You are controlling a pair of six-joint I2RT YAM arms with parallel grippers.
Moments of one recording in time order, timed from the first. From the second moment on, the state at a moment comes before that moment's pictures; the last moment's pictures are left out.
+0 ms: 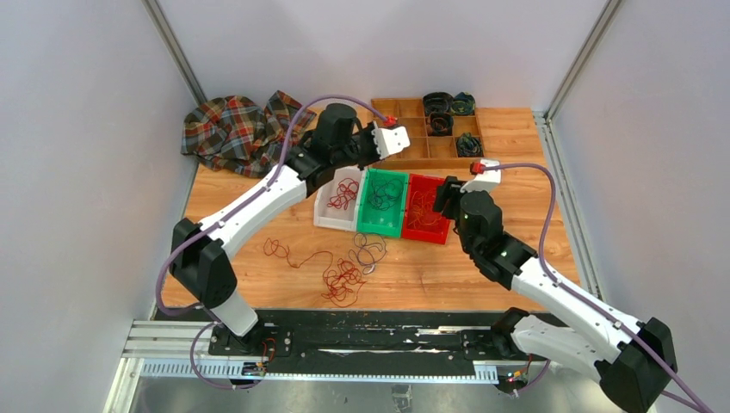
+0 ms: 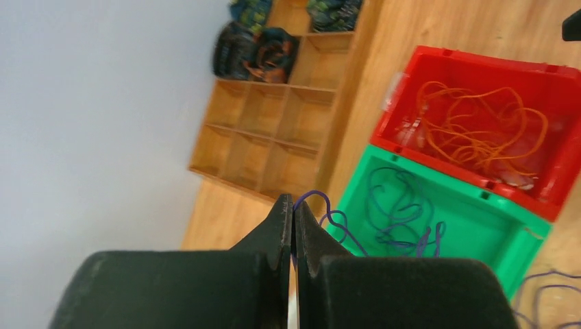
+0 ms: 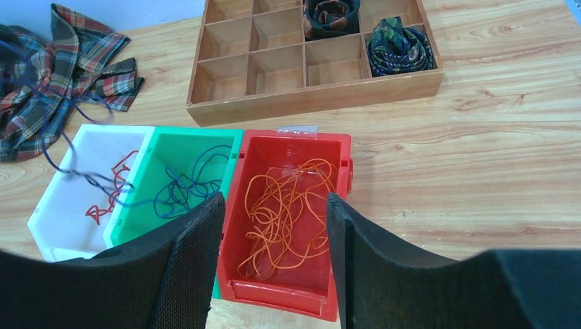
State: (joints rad) left arm -0.64 1.60 1.48 -0.22 0.26 0.76; right arm 0.69 0.93 0.66 0.04 0.62 0.34
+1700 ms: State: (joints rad) left arm -0.24 1.56 1.81 -1.01 0.30 0.64; right arm 0.80 1.42 0.83 -0.17 0.07 0.43
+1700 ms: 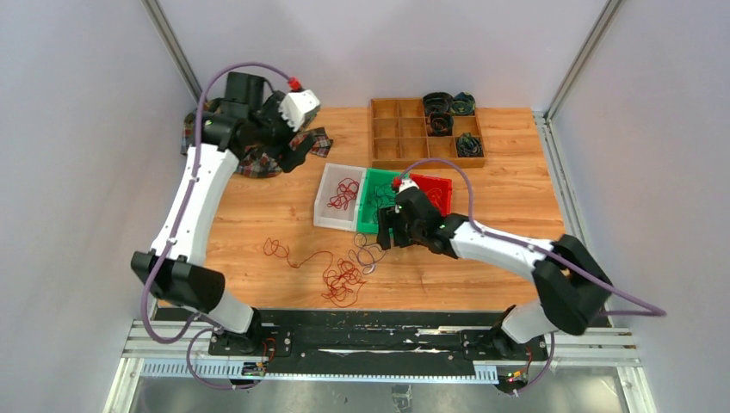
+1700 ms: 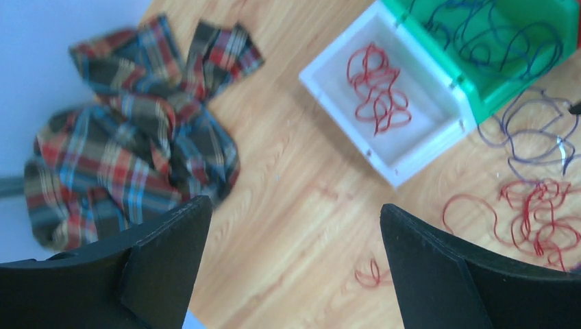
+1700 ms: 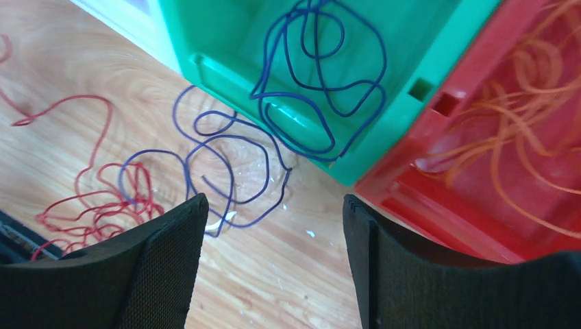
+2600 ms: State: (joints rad) left arm -0.15 1.34 1.51 -1.18 0.25 0.70; right arm 0.82 1.46 1.04 -0.21 0.01 0.47
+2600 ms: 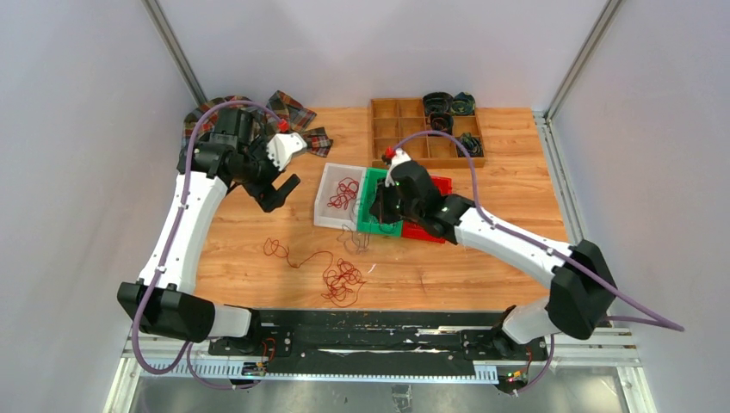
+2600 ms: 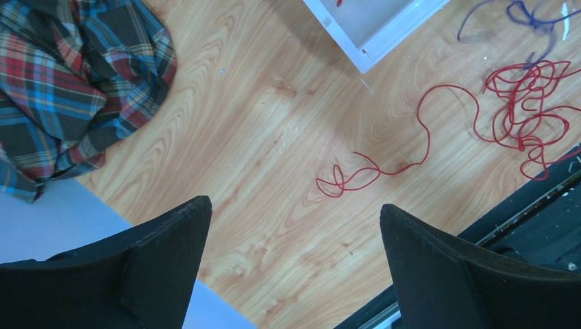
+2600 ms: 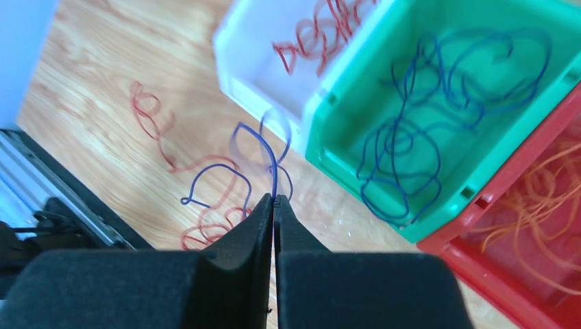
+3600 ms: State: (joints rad) left arm -0.15 1.34 1.55 -1.18 0.21 0.71; right arm 0.72 1.43 1.36 -0.39 0.26 0.17
